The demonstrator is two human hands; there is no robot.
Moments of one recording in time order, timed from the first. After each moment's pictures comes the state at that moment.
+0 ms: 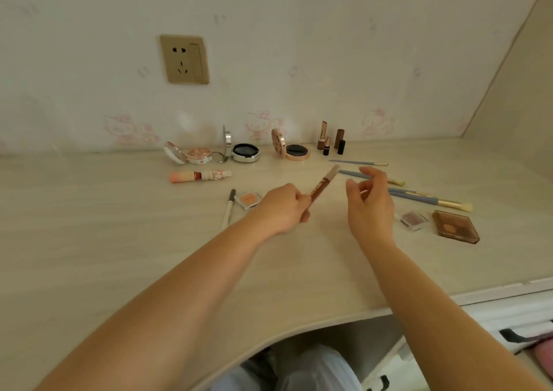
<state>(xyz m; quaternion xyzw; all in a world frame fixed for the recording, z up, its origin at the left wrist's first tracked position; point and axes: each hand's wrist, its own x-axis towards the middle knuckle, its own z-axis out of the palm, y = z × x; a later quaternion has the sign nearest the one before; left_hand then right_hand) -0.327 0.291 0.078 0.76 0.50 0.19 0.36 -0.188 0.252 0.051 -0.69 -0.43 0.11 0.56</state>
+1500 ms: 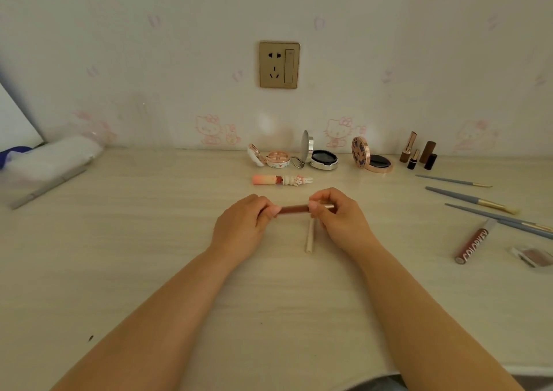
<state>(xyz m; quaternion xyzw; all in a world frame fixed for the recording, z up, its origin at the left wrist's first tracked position) -0.509 0.324 0.023 0.76 0.55 0.33 0.10 -0.322 0.319 0.030 -0.53 -0.60 0.35 0.48</state>
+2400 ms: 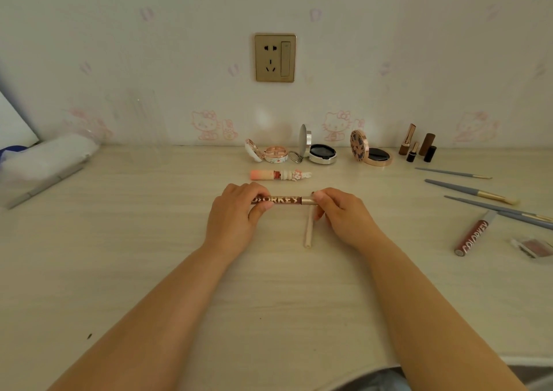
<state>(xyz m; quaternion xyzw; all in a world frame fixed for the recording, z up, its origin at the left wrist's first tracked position) -0.517 0.329 0.021 0.77 0.52 0.38 0.03 -0.310 0.319 0.033 -0.57 -0.67 0.28 0.38</state>
